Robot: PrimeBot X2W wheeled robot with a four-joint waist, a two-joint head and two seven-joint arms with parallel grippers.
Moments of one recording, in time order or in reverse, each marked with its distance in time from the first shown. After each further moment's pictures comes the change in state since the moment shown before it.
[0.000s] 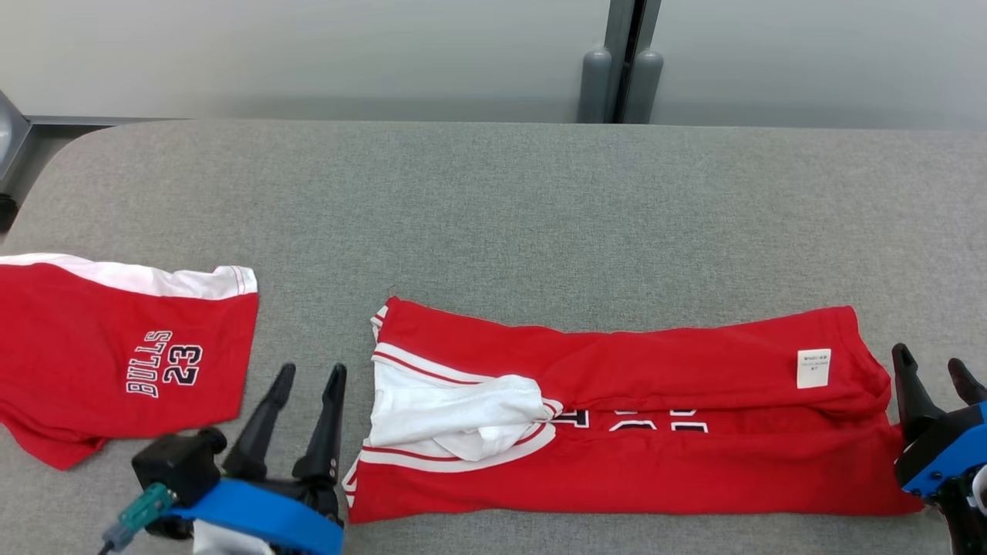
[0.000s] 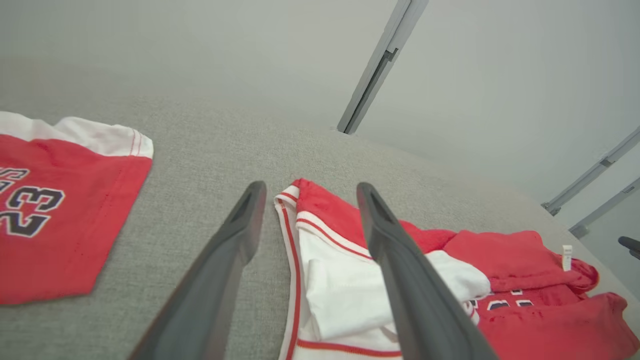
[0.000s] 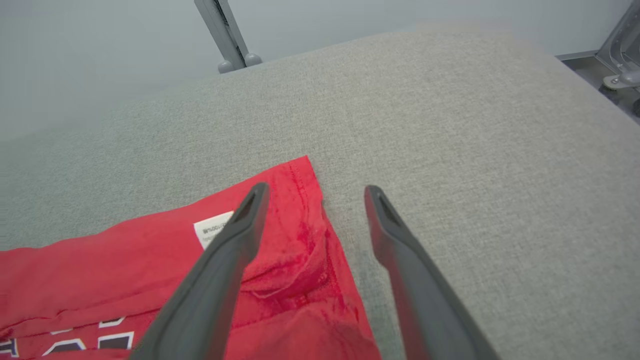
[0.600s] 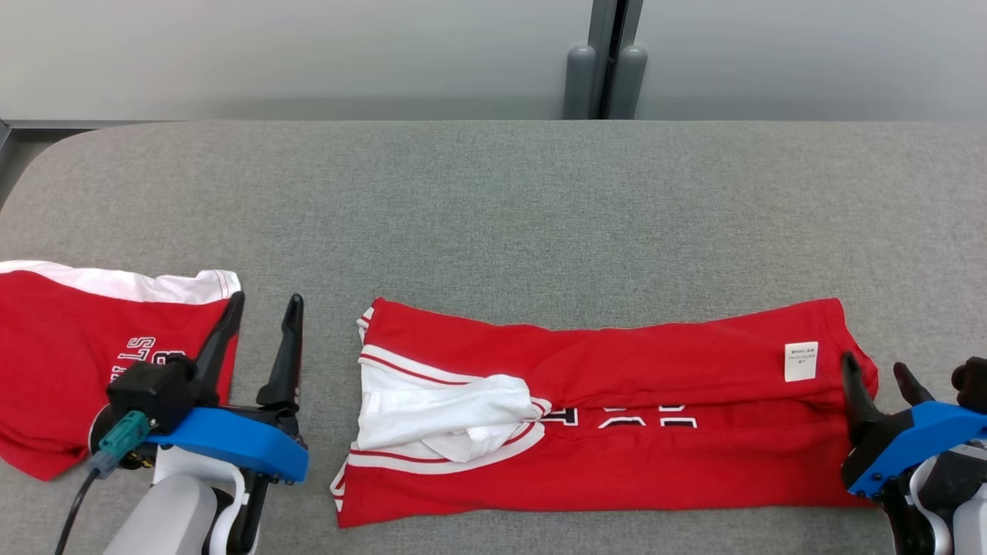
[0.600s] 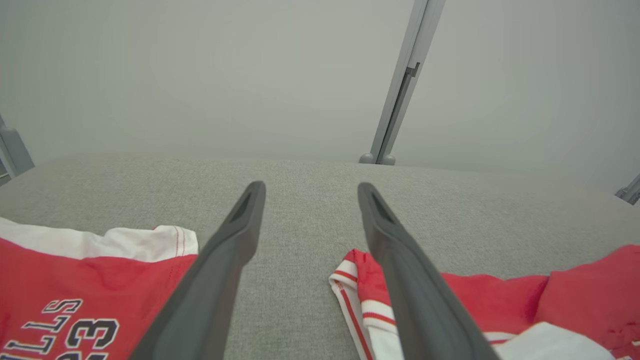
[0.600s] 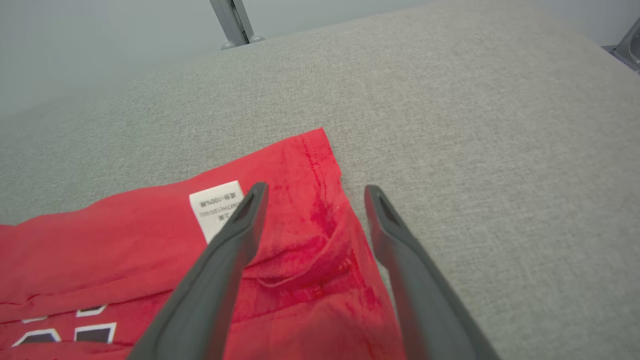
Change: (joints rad) left arm -0.194 -0.009 0.064 0.190 0.186 0.002 -0.015; right arm -0.045 0.002 0.086 0.176 -0.041 0.000 -0.146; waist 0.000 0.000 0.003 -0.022
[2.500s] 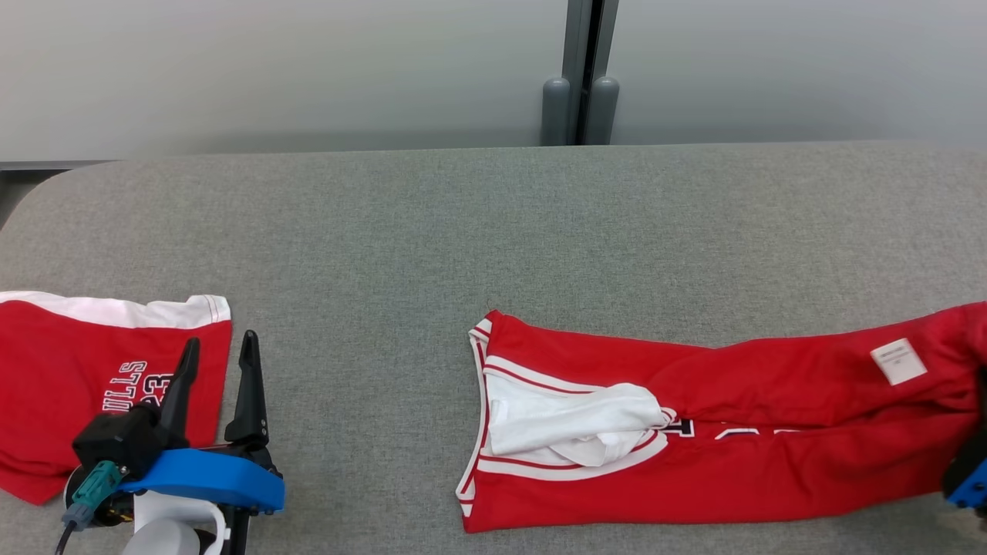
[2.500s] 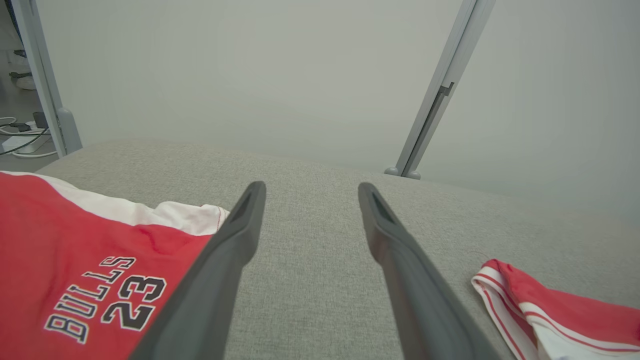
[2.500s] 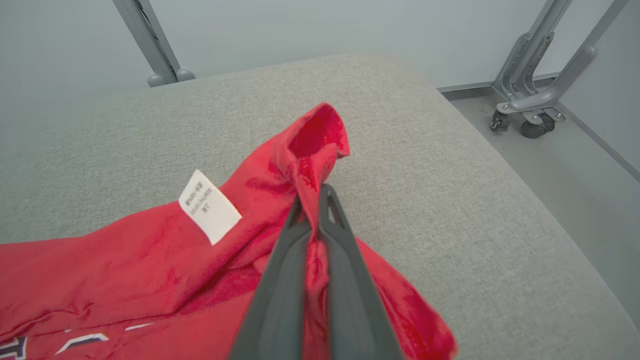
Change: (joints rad) left arm 0.119 -0.119 0.248 0.026 0.118 -0.049 0.000; right arm 0.034 -0.106 -0.139 -0.073 -0.034 0.000 0.074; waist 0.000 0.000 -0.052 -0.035
